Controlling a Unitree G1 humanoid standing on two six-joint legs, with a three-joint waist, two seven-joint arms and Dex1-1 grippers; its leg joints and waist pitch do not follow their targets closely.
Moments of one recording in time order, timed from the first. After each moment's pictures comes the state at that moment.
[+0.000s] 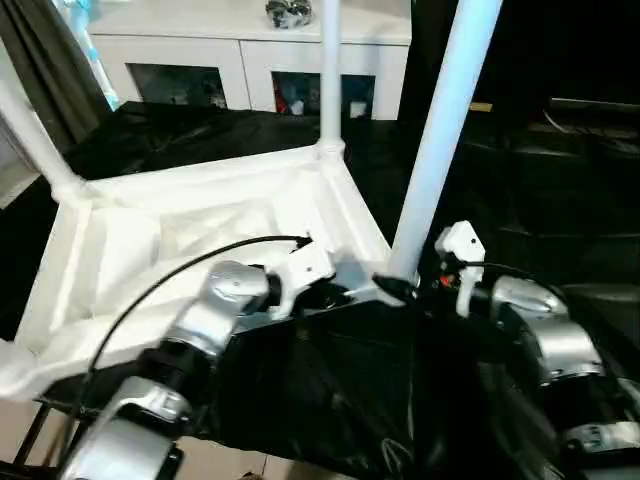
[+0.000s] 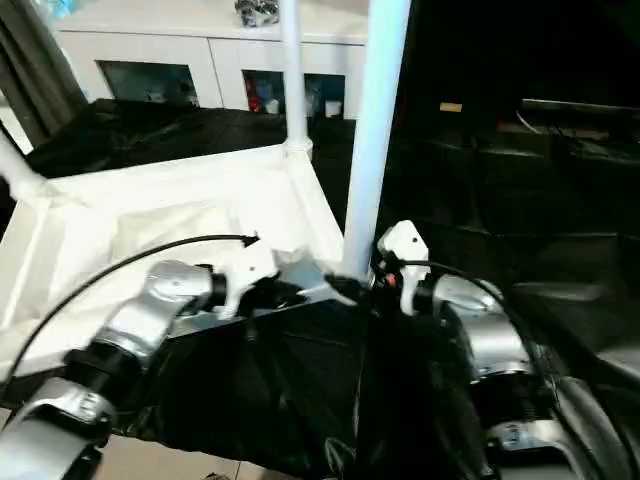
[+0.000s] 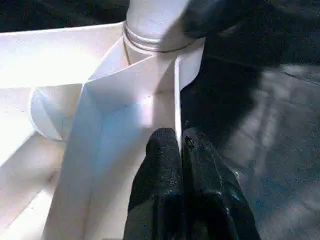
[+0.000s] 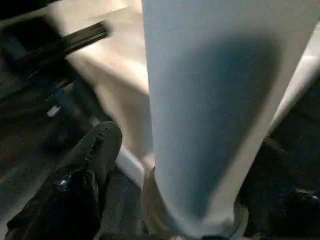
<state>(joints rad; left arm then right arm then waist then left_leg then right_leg) -0.58 0.25 -0.30 0.59 0.07 0.03 -1.08 -0.42 -0.38 0.08 0.45 0.16 0.10 1.07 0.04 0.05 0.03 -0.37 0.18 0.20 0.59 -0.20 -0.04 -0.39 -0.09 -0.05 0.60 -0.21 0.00</state>
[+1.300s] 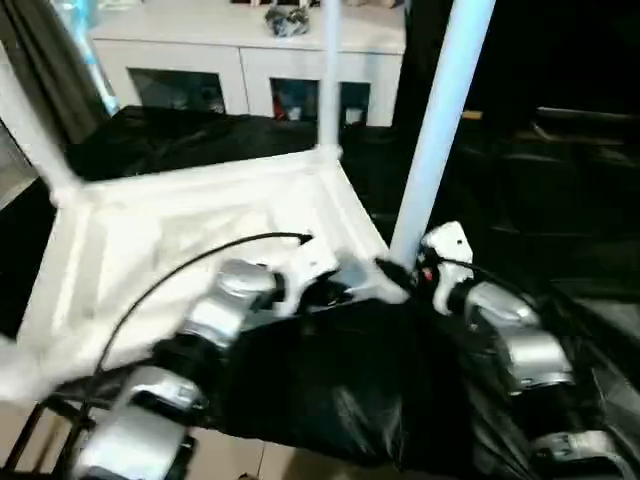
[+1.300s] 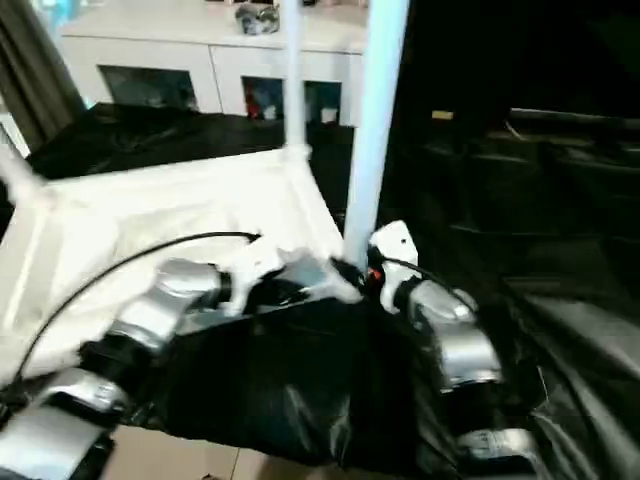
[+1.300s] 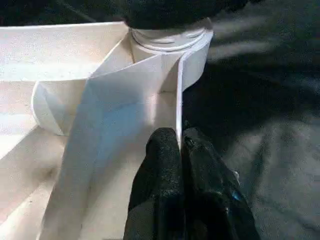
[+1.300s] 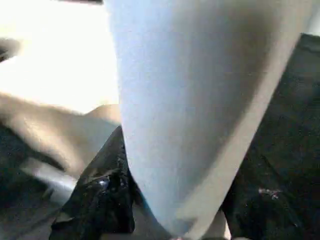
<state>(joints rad) -0.64 0.13 -0.28 0.71 0.12 0.11 -0.87 -0.40 -0.16 0.00 0.47 0.06 0.14 0.53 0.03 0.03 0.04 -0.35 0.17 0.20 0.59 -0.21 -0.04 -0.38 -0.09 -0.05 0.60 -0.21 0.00</state>
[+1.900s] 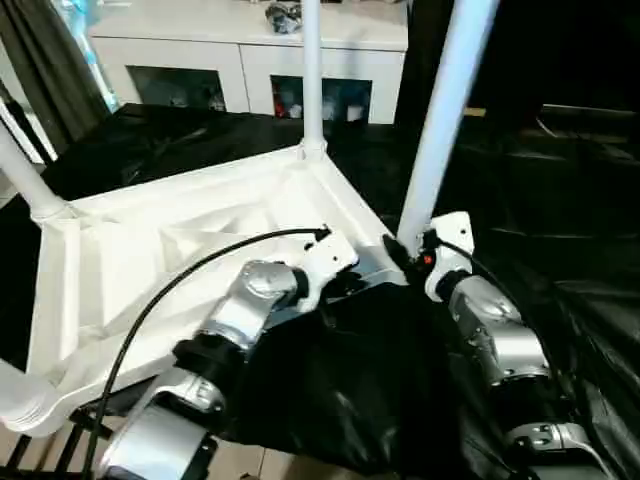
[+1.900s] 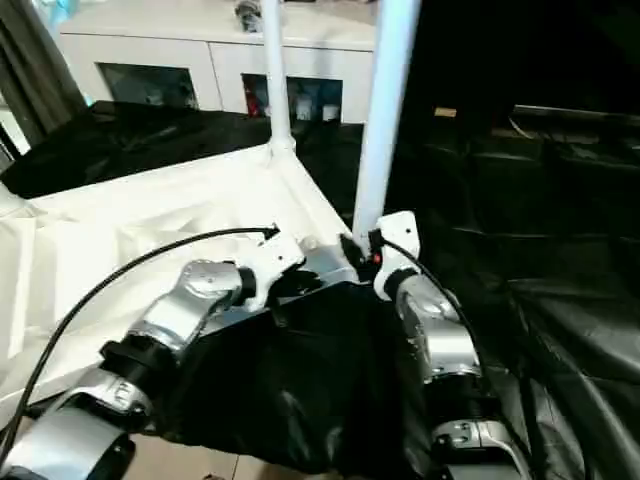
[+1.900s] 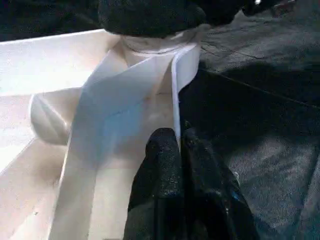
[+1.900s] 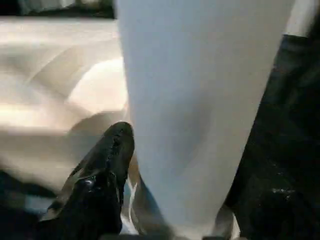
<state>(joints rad) -0.63 0.14 -0.29 0.66 0.14 0.10 -0.88 -0.43 -0.18 -0.01 0.50 0.07 0.10 0.59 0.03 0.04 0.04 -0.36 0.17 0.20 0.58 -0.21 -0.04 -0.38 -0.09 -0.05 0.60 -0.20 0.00</state>
